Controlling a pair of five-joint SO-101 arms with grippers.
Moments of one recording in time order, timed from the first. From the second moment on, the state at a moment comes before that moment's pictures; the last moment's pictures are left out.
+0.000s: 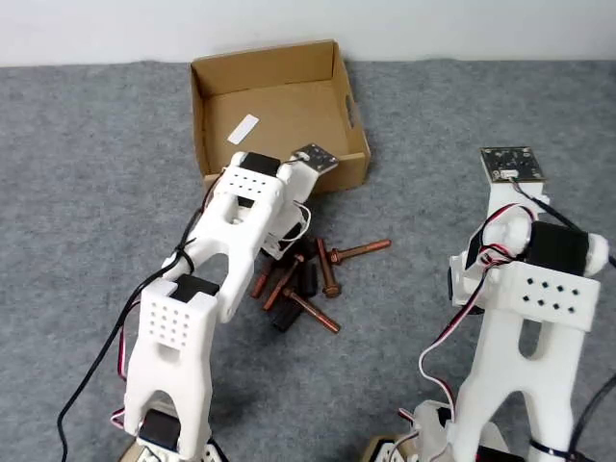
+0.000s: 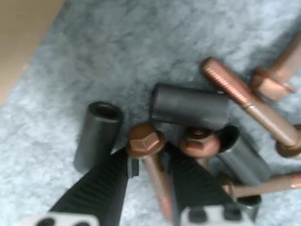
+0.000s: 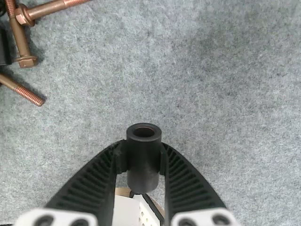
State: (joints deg) left arm 15.2 43.1 -21.1 86.2 -11.5; right arm 11.7 -30.9 17.7 100.4 14.2
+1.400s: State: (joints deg) left arm 18.5 -54.3 37.0 79.2 16.3; right arm 6.2 -81.2 43.8 91.3 2.9
